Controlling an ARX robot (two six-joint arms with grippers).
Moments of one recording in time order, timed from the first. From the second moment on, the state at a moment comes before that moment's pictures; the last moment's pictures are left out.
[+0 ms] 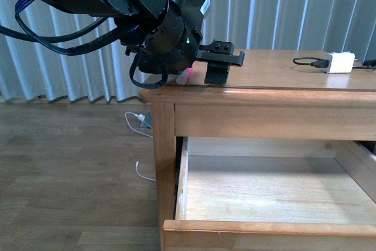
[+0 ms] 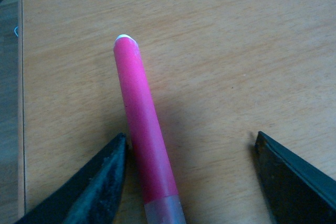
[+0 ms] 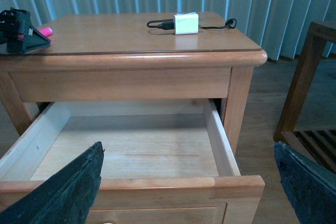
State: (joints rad) left arm -0.44 2.05 1.66 -0.04 -0.12 0.03; right arm 0.16 0.23 0.08 0.15 0.16 0.00
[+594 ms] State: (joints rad) left arm -0.42 2.00 1.58 0.01 -0.07 0.09; right arm 0.16 0.23 0.08 0.15 0.16 0.00
